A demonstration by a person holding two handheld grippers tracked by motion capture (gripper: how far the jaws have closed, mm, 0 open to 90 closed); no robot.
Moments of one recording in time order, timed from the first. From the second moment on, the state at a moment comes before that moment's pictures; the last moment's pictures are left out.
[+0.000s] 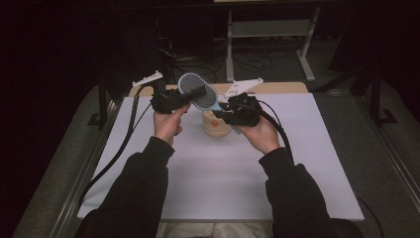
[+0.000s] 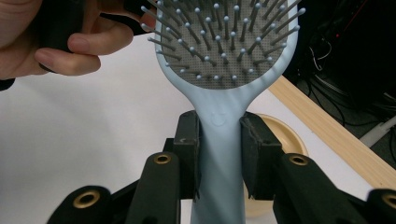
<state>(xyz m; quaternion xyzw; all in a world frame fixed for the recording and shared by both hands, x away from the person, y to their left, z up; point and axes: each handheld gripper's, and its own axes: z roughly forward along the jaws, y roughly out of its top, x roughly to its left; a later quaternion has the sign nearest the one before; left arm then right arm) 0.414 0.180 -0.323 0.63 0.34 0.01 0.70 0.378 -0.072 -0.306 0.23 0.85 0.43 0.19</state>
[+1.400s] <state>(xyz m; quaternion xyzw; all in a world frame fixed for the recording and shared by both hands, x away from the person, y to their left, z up) 0.418 0.174 -0.277 0.65 0.31 0.06 0.69 0.393 -0.131 -0.318 0.33 0.83 0.44 0.16</state>
